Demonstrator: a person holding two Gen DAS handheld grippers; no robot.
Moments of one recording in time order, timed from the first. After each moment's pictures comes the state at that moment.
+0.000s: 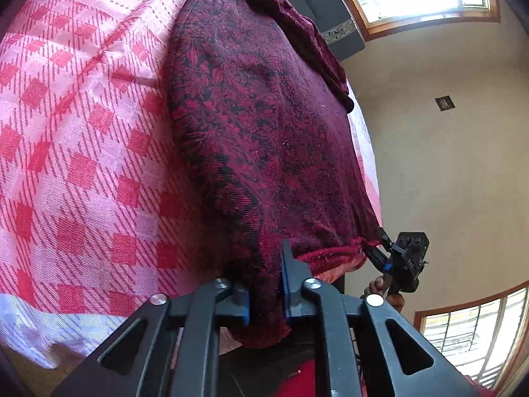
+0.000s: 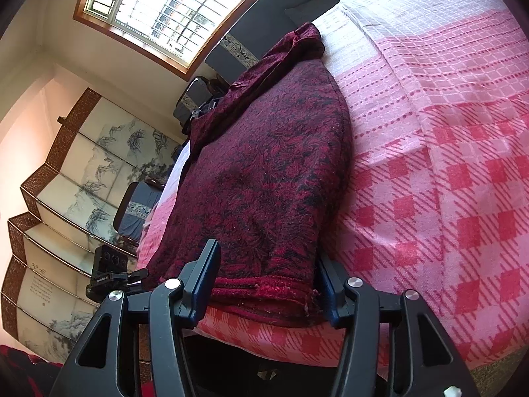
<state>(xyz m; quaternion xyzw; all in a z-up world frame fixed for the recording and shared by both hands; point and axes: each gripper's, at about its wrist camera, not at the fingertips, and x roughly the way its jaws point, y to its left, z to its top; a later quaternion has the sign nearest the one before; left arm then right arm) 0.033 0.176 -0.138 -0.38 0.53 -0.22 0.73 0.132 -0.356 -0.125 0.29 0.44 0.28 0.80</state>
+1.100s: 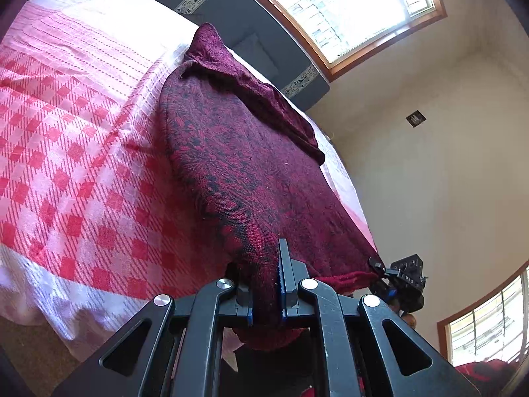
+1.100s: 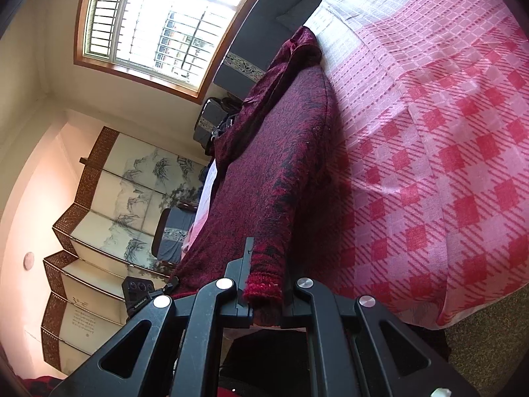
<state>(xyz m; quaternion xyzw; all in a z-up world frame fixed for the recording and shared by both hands) -0.016 0.187 -0.091 -0.34 0.39 -0.22 0.82 0.101 -0.383 -0.118 0.41 0.41 0.31 0.76</state>
